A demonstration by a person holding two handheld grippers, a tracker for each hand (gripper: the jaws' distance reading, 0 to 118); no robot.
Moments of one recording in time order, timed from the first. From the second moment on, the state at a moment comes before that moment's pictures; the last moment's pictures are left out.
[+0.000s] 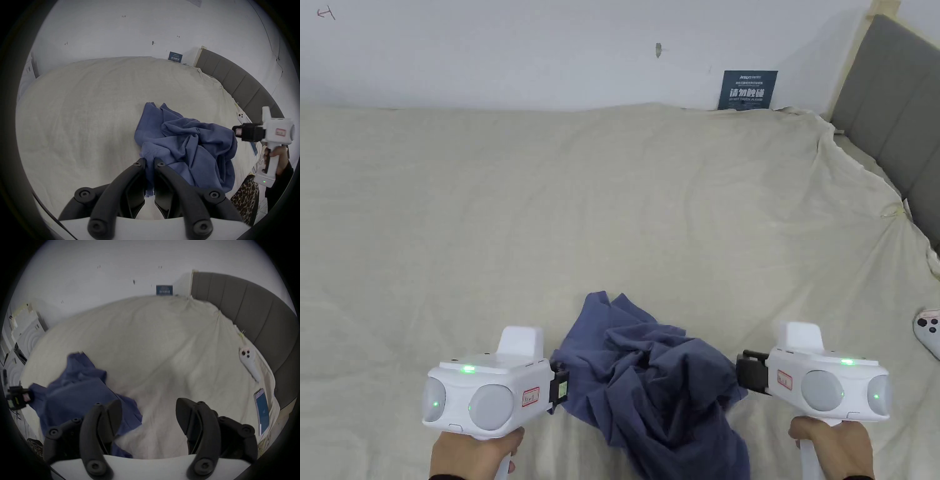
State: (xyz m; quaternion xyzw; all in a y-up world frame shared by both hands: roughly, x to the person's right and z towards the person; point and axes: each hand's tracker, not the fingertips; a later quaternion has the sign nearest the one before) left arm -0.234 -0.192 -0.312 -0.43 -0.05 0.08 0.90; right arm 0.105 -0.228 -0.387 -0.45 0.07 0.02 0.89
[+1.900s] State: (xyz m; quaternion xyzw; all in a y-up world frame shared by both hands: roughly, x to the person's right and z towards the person) left arm -0.435 0.132 -0.413 -0.17 0.13 0.10 0.97; right arm 0.093 0.112 -0.500 -0.11 0.12 -0.03 0.99
